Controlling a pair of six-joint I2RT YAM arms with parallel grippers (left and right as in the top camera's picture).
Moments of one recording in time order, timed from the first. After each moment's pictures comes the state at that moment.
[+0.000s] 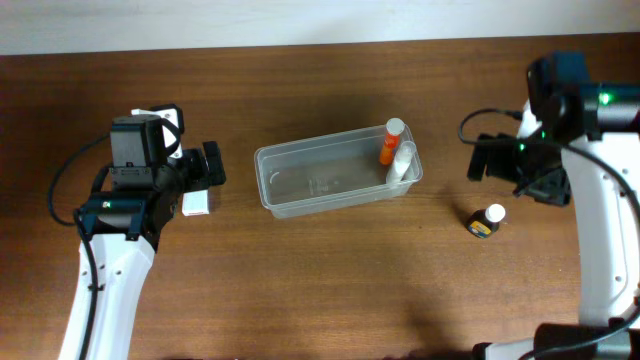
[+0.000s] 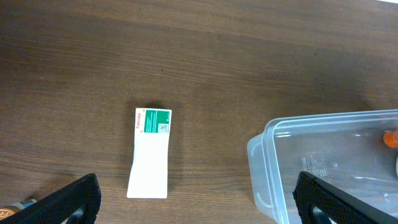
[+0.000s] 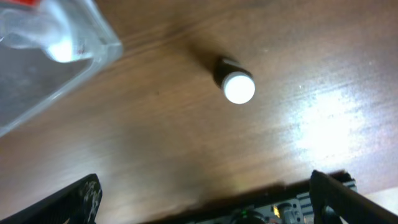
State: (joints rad) left arm -0.02 1.29 1.14 -0.67 0.03 -0.16; right arm -0.08 1.59 1.72 -1.61 -0.02 0.31
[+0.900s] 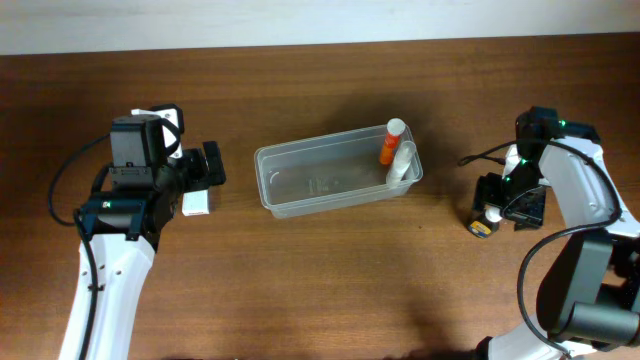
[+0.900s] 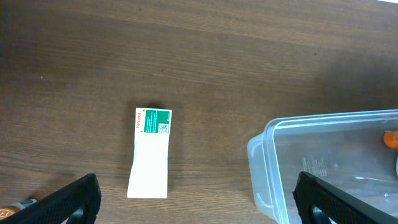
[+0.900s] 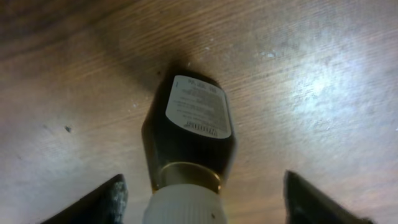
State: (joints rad) left arm -0.02 1.29 1.14 -0.67 0.03 -0.16; right arm -0.23 1.78 1.31 -1.24 -0.04 0.14
